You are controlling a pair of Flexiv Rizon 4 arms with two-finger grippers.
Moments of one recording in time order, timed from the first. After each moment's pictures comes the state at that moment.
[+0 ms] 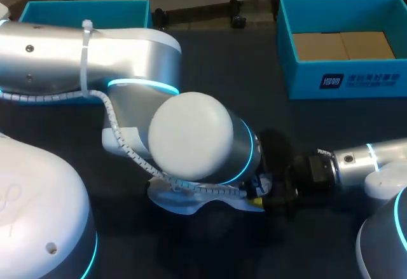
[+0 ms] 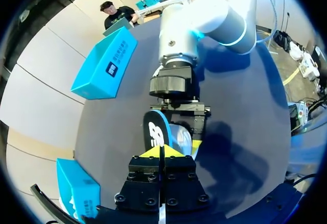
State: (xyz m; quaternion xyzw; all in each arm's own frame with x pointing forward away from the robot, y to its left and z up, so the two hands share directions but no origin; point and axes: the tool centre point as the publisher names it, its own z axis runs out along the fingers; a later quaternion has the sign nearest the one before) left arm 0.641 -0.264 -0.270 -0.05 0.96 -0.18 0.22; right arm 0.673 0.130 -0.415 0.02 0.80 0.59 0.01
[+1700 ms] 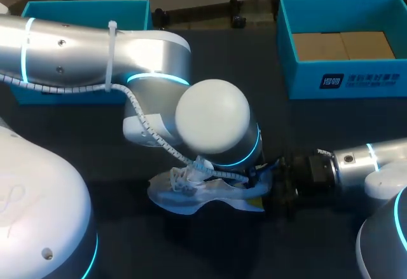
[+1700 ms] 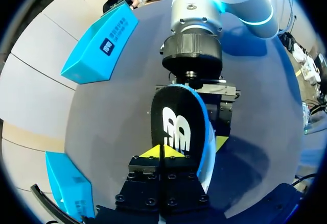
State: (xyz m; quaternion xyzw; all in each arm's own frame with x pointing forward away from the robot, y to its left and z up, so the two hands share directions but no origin) left arm 0.686 -0.260 -0.328 -0.08 0.97 -0.14 0.19; right arm 0.673 0.130 -0.415 0.02 0.80 0.59 0.01
